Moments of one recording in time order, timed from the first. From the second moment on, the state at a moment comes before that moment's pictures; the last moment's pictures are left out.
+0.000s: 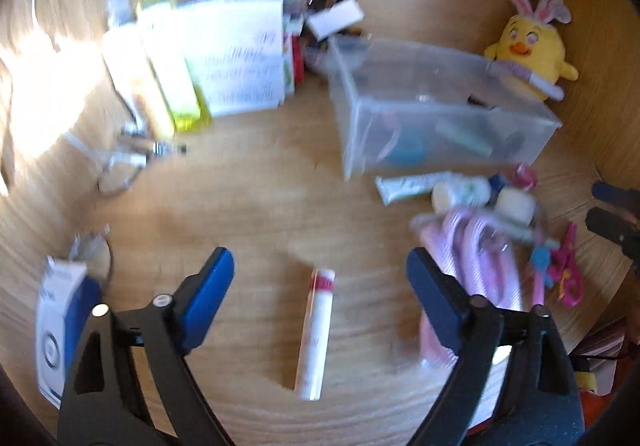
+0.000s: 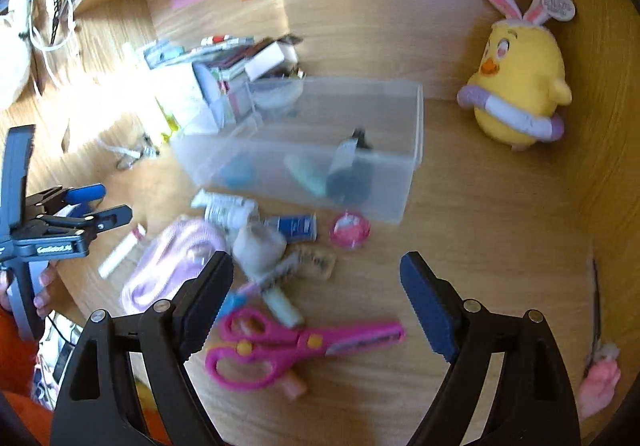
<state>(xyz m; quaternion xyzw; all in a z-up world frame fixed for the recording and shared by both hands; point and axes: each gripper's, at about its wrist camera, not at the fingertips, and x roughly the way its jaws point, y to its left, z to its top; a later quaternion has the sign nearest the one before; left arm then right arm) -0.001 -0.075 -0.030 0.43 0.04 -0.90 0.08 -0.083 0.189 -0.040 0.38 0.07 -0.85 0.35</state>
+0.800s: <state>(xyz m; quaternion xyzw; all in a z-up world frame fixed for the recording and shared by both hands) 0.005 -0.065 -0.055 0.44 0.04 -0.90 0.04 -0.068 0.208 -0.086 0.47 -0.01 -0.80 0.37</state>
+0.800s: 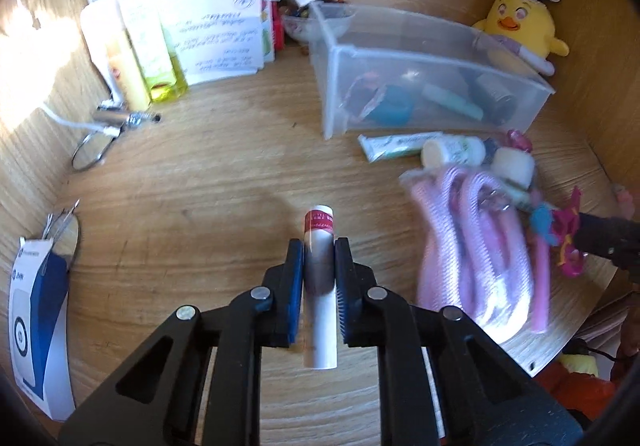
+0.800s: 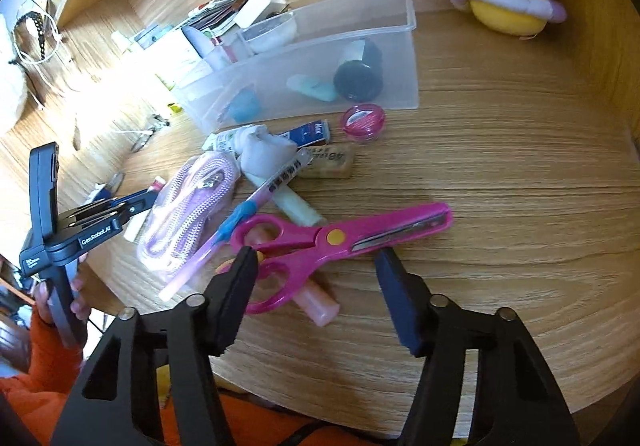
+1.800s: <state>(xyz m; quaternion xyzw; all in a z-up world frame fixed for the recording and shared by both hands) -0.095 -0.044 0.015 0.35 0.06 -0.93 -0.02 -0.160 0.226 -0.081 0.48 -0.07 -0.85 0.23</state>
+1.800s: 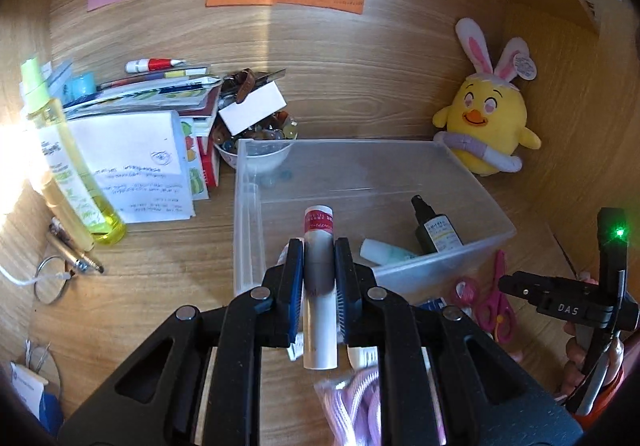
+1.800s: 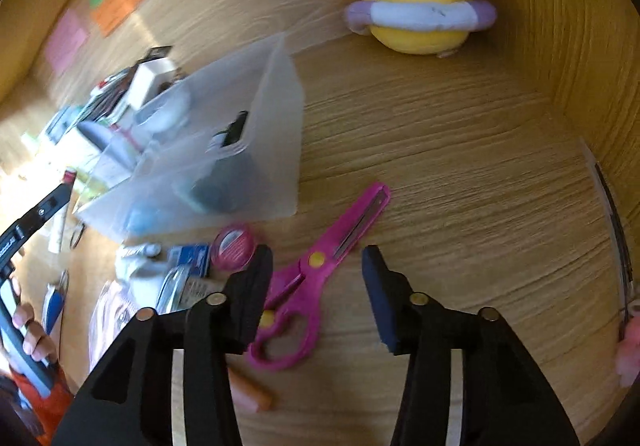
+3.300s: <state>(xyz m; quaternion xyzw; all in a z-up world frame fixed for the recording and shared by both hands) -0.053 -0.012 -0.038 0.46 0.03 -0.88 -0.06 -0.130 0.227 0.003 0.31 0.03 -0.91 0.28</state>
